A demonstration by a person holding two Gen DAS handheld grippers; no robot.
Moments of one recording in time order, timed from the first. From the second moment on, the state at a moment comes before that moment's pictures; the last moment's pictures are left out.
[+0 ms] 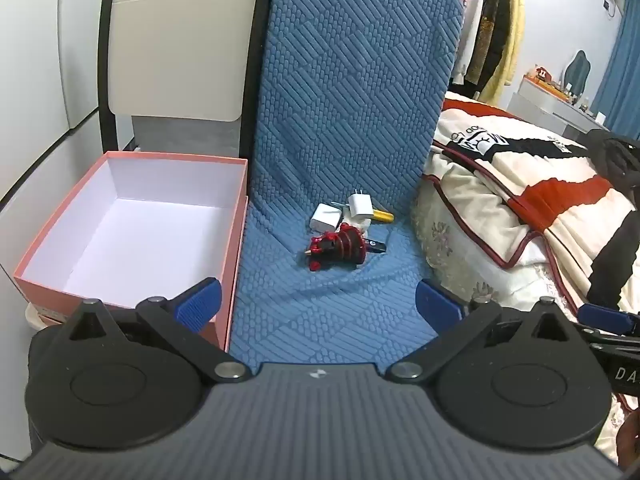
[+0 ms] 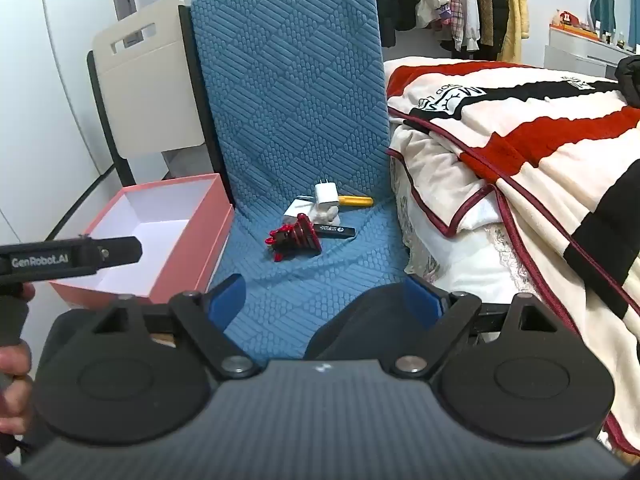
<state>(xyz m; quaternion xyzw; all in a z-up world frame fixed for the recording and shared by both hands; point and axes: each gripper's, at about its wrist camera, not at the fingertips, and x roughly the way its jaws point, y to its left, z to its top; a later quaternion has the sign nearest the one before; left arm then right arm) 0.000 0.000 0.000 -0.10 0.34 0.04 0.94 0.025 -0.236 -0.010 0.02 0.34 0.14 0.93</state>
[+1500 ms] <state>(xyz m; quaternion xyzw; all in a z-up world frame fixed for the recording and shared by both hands) 0.060 0.017 -0.012 -0.09 0.34 0.07 0.93 0.062 -0.220 0.011 -0.04 0.39 0.17 0.90</state>
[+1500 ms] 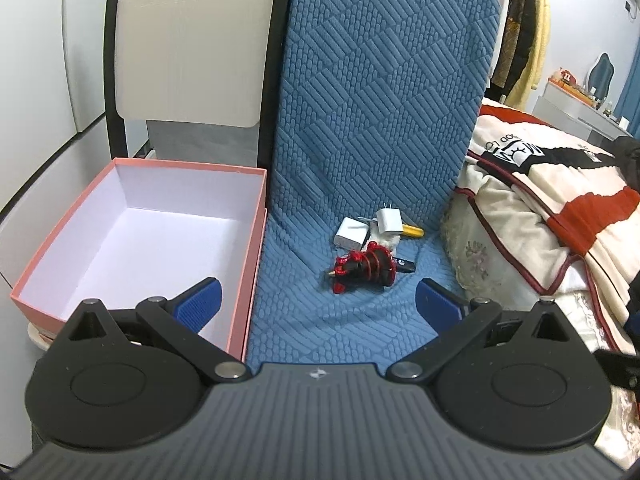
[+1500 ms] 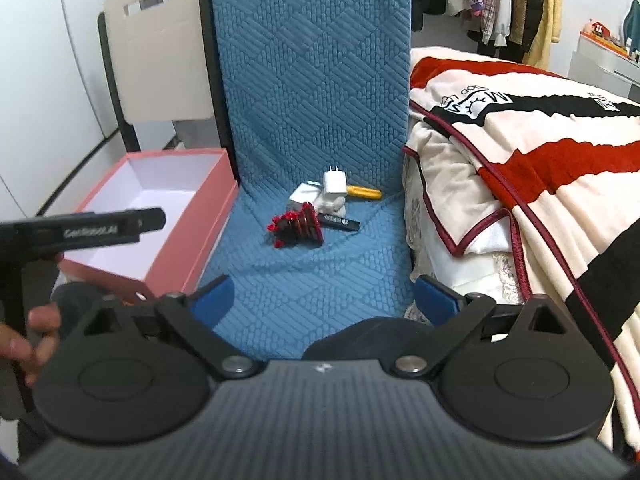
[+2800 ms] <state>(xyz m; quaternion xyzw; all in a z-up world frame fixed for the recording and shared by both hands) 0.112 -0.004 -0.066 -0.09 0.38 0.06 0.92 0.094 -0.232 -0.022 -0.07 0.41 0.11 0.90</state>
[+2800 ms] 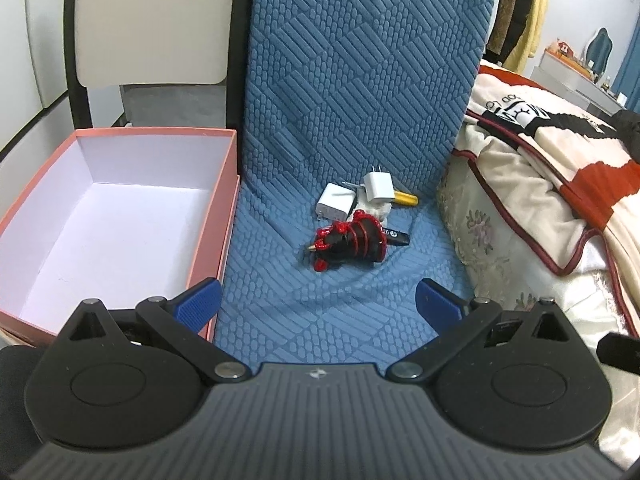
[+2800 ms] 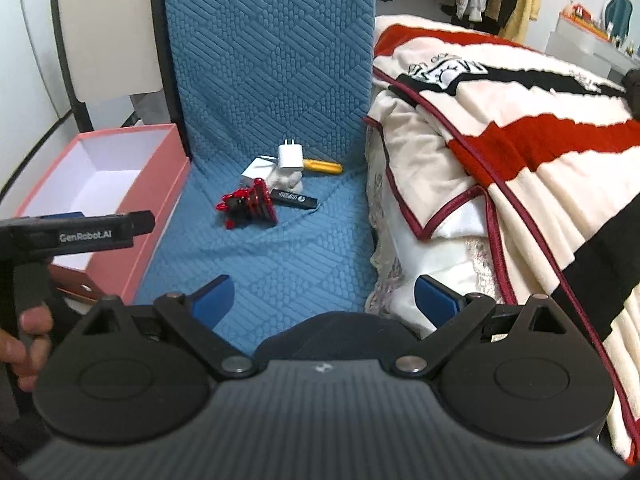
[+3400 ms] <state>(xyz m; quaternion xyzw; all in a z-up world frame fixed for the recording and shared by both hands) 0.122 0.006 -0.084 -0.11 0.39 0.05 0.91 0.115 -0.229 -0.066 -0.02 0.41 0.14 0.90</state>
